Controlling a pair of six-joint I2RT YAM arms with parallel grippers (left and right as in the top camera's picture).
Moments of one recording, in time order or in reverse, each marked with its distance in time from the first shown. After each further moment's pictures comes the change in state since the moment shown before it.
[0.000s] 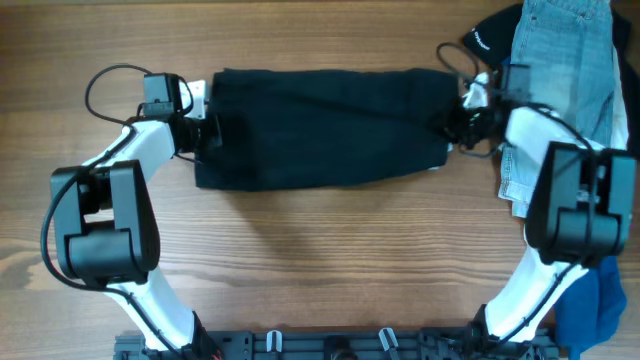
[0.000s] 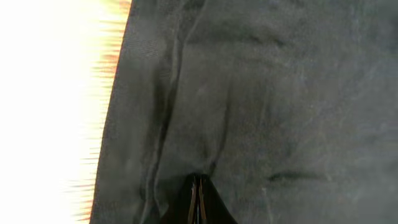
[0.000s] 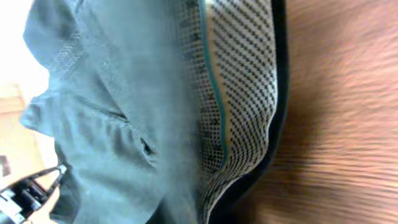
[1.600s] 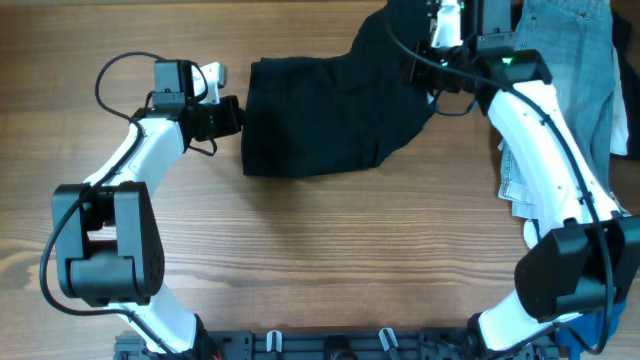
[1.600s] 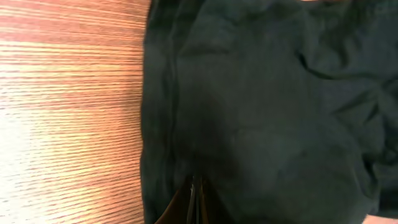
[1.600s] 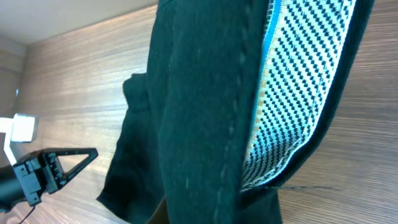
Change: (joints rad) left arm -0.076 -0.106 0.027 -0.007 0.138 -0.116; right arm 0.303 -0.261 0.320 -0.254 0.279 -0.078
